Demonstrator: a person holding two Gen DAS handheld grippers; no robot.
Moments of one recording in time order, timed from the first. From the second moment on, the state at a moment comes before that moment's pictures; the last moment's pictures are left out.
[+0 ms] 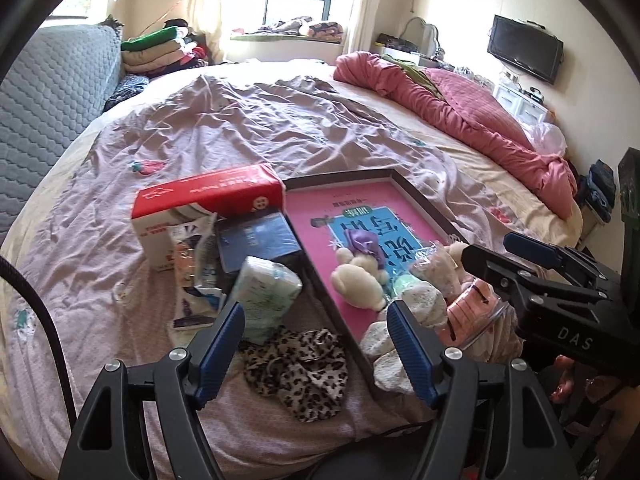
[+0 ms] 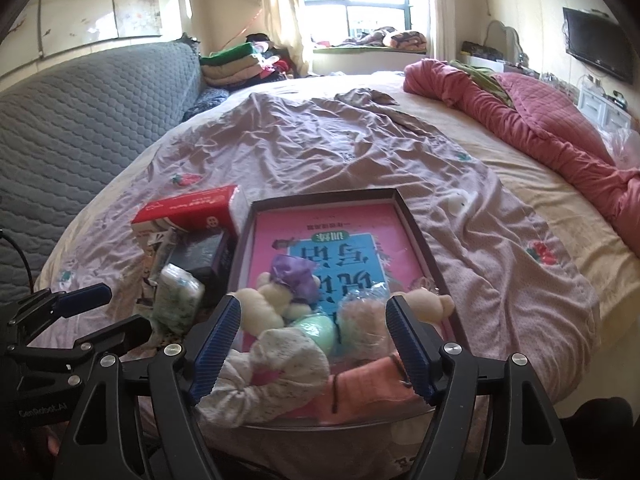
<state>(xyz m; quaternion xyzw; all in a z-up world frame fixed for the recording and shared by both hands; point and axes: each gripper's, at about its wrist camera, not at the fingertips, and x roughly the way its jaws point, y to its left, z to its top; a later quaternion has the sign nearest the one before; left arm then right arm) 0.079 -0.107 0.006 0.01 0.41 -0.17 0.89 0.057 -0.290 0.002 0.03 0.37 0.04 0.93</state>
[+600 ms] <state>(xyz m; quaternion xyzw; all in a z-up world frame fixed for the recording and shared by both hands) 0.088 -0.004 0.018 -0.05 0.41 -0.08 0.91 0.050 -0.238 0.023 0.00 0.36 0.09 0.93</state>
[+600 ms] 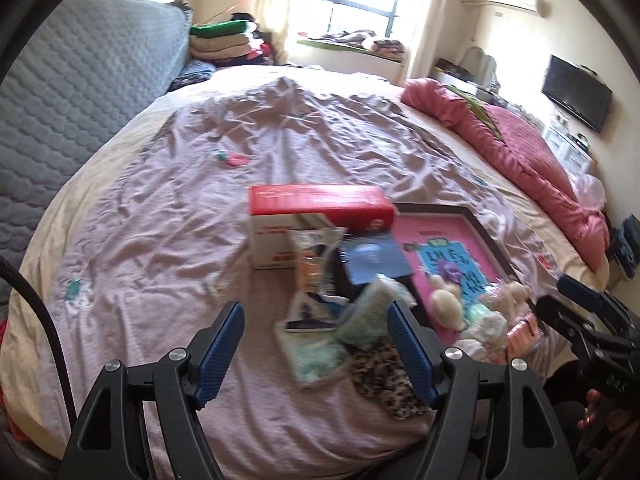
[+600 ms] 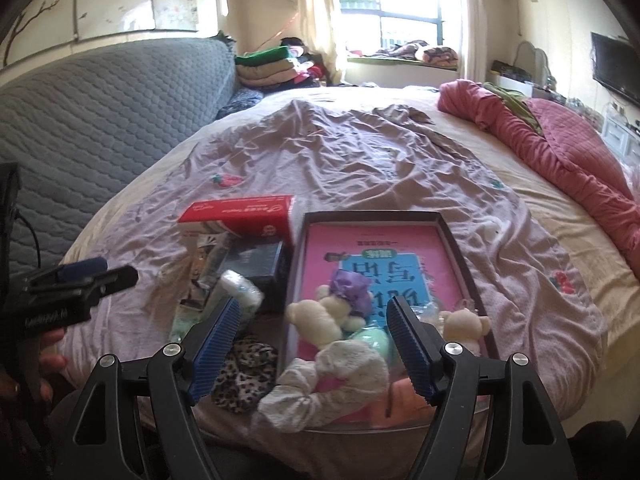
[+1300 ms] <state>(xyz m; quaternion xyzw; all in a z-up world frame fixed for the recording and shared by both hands) 0.099 0.011 -0.029 -0.06 0.46 -0.07 0.88 0.057 -0.187 -0.001 -0.02 0.38 0.14 0.91</state>
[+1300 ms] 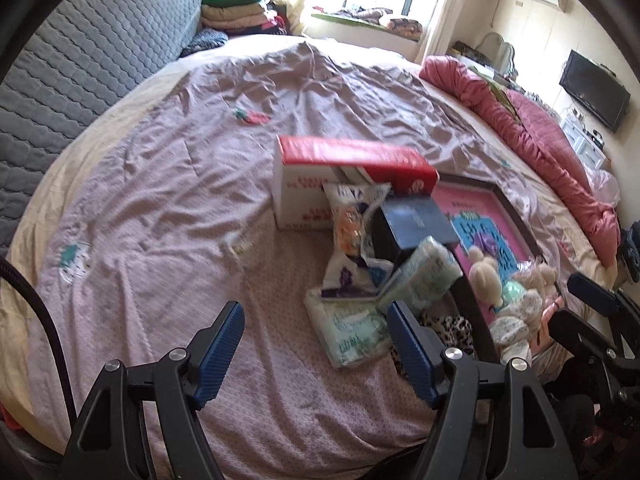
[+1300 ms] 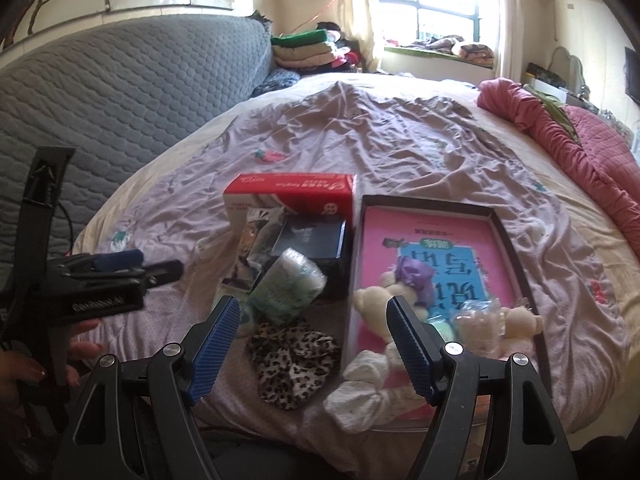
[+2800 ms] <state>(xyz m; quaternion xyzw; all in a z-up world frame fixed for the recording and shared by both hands) 0.201 0.000 -0.071 -0.08 0.48 -0.11 0.87 0.123 -0.161 -0.064 0.08 0.45 0.12 0.88</state>
